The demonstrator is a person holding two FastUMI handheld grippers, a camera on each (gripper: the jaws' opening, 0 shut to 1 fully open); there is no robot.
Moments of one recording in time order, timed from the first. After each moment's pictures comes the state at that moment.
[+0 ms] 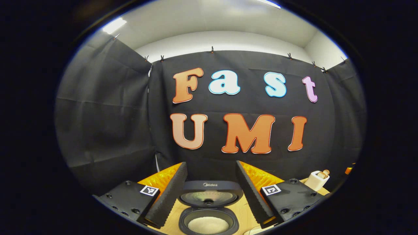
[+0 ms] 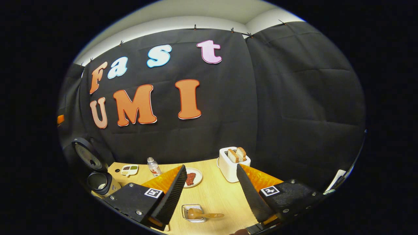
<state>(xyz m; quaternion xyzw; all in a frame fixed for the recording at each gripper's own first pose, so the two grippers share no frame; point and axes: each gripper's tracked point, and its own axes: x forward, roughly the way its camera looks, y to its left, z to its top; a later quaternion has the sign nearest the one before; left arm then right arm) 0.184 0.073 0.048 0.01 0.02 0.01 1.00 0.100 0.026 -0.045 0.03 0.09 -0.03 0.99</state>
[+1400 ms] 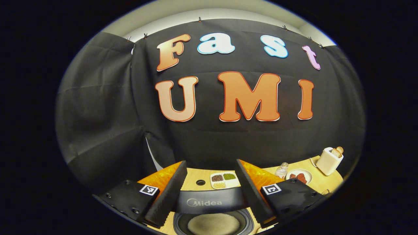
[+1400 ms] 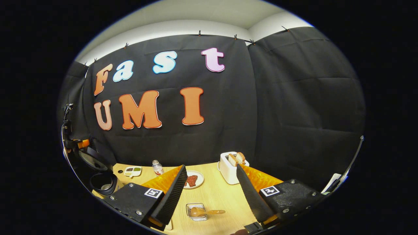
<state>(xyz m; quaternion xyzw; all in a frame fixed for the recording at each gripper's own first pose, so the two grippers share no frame) 0.247 0.071 -0.108 0.05 0.14 0.00 0.99 0.070 0.038 -0.020 0.02 0.07 -0.02 1.00</state>
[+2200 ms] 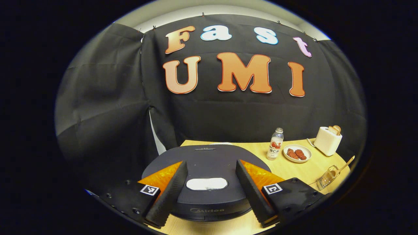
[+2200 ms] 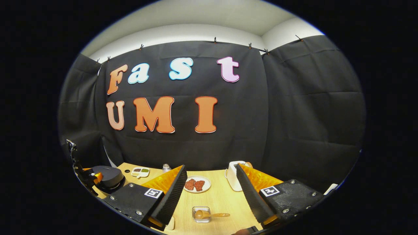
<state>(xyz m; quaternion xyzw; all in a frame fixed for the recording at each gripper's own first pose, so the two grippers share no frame) 0.131 0.071 -0.241 0.04 0.16 0.01 0.99 0.057 0.064 0.015 -0.01 0.05 0.02 1.00</state>
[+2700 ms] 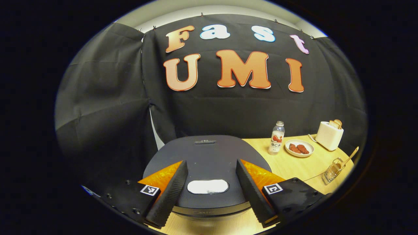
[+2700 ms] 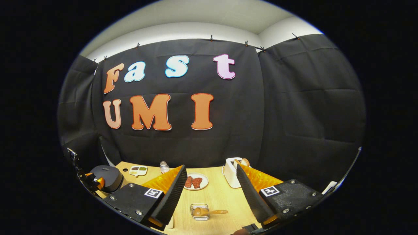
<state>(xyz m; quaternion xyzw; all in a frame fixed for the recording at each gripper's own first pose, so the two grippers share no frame) 0.115 0.073 -0.272 0.04 0.15 0.01 0.99 0.052 0.055 0.006 -0.01 0.06 0.00 1.00</state>
